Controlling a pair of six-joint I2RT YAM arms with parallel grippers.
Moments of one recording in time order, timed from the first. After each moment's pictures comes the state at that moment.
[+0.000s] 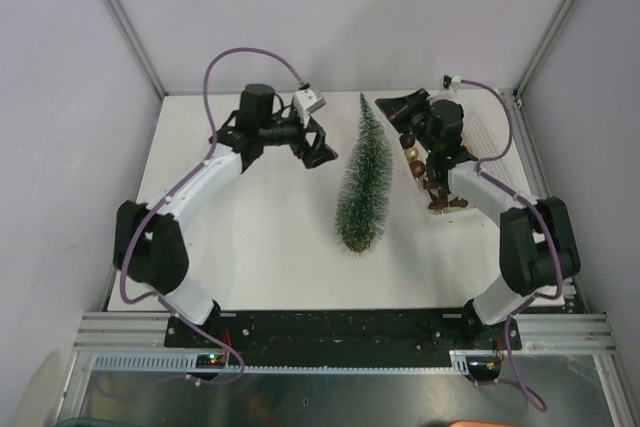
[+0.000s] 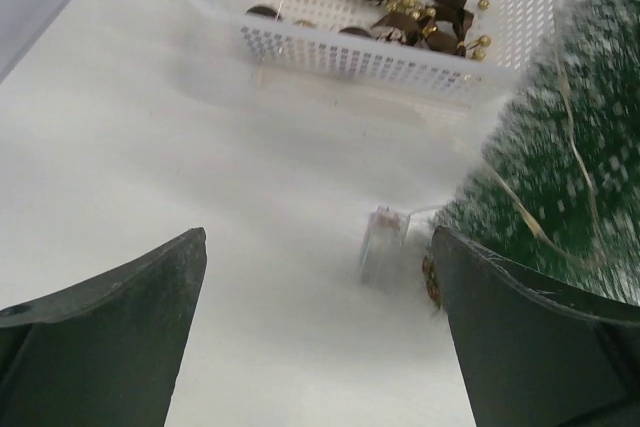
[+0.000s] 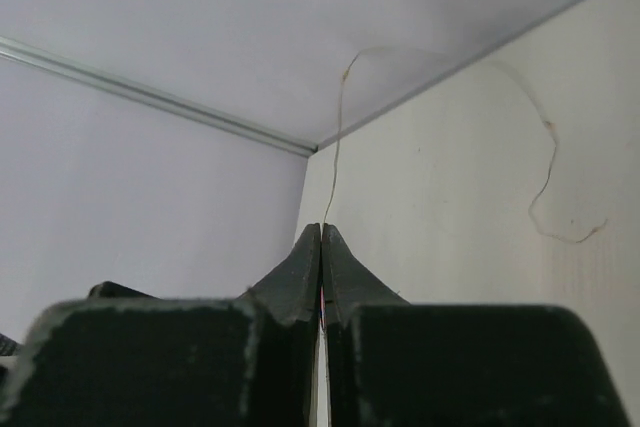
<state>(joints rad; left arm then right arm) -0.42 1.65 1.38 -0.20 0.72 0.26 0.31 1.63 1.07 0.54 -0.15 1.09</state>
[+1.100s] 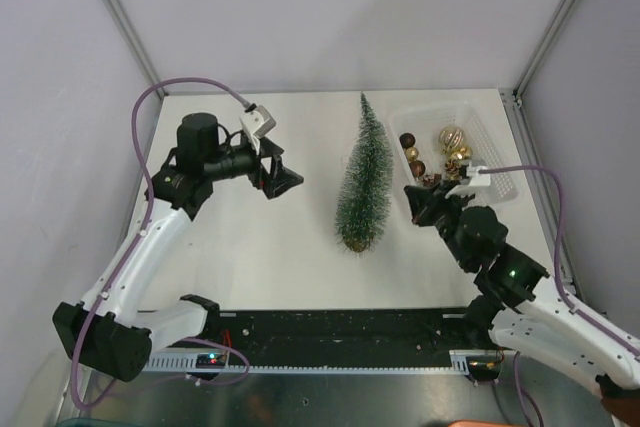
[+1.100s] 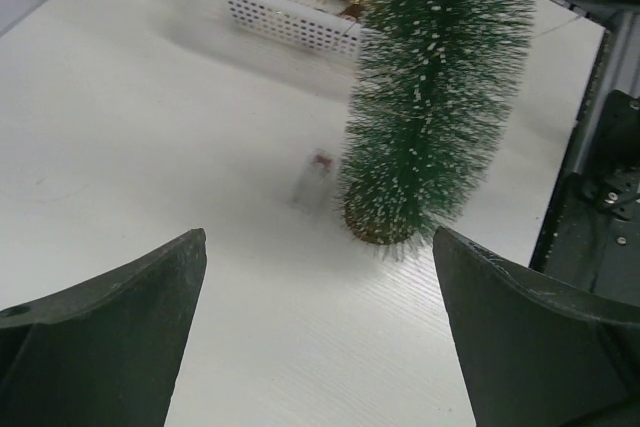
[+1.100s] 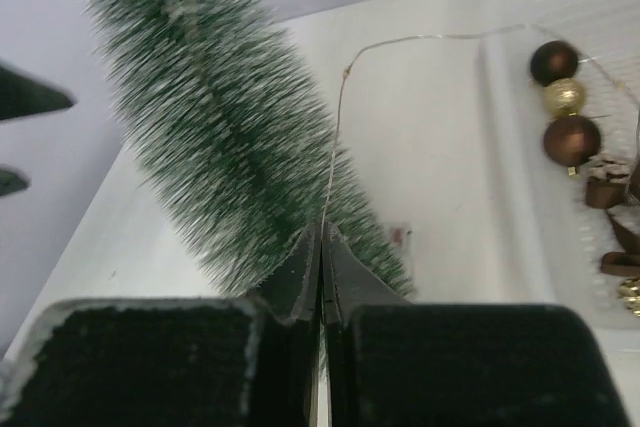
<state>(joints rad) -0.30 1.12 1.12 -0.41 0.72 0.16 0.77 0.62 0.64 -0.11 0.44 0.53</state>
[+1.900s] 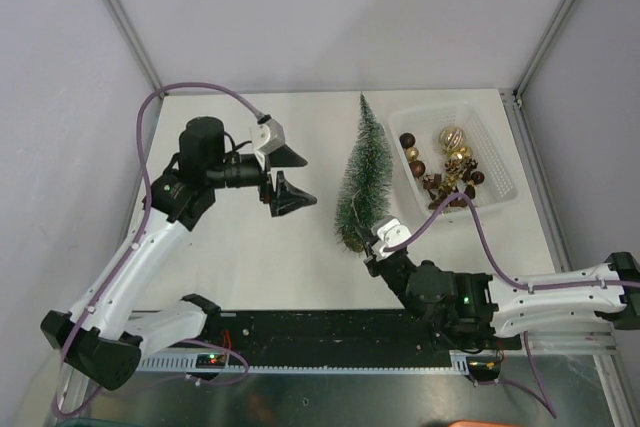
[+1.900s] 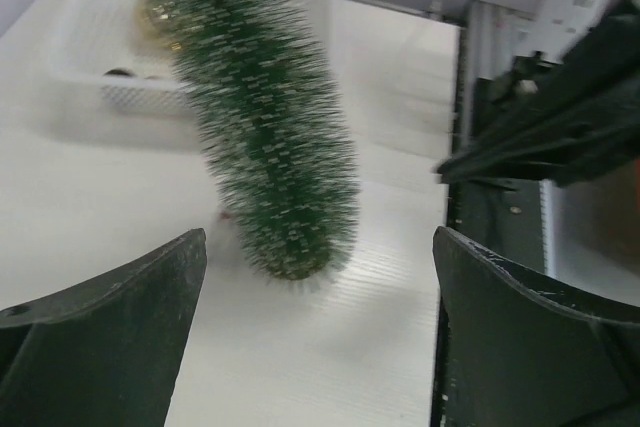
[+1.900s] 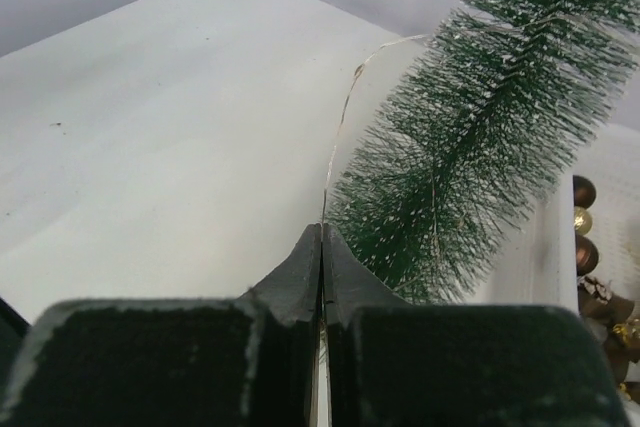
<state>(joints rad) -0.43 1.07 1.16 -0.42 0.86 0.16 1.58 0.87 0.61 0.23 1.00 -0.06</state>
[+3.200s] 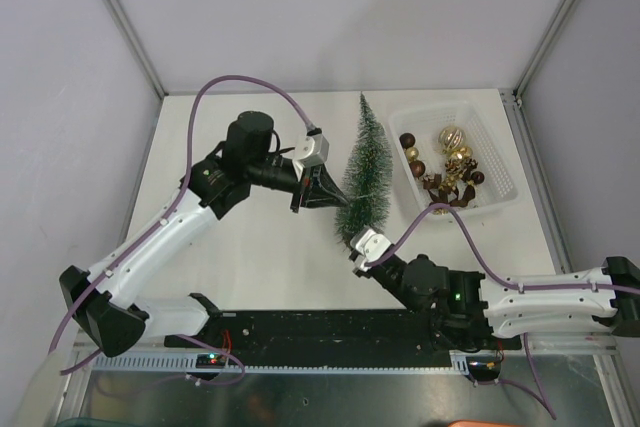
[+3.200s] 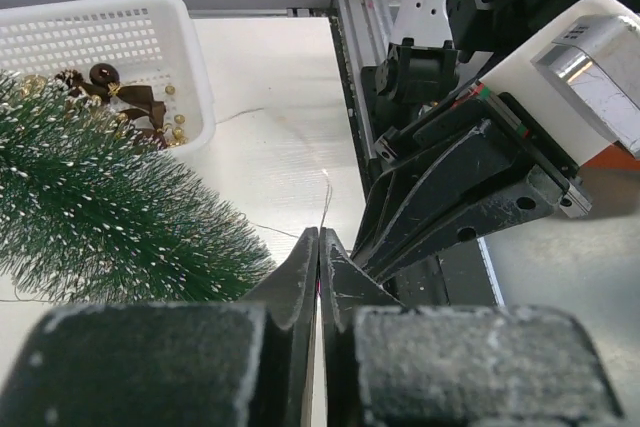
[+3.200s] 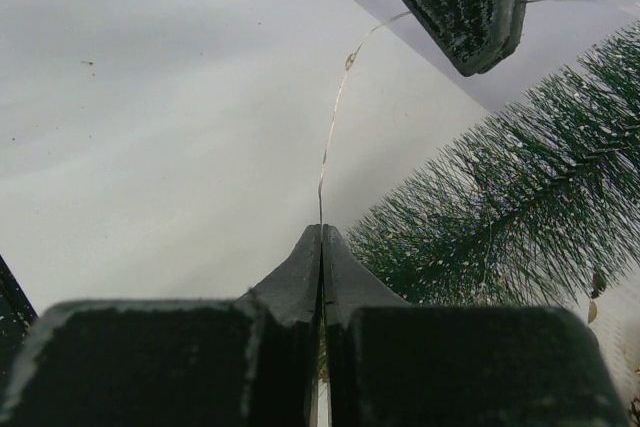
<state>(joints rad) -0.68 1.24 1.27 -0.42 1.01 0.23 1.49 0.90 0.55 0.34 0.70 -0.29</state>
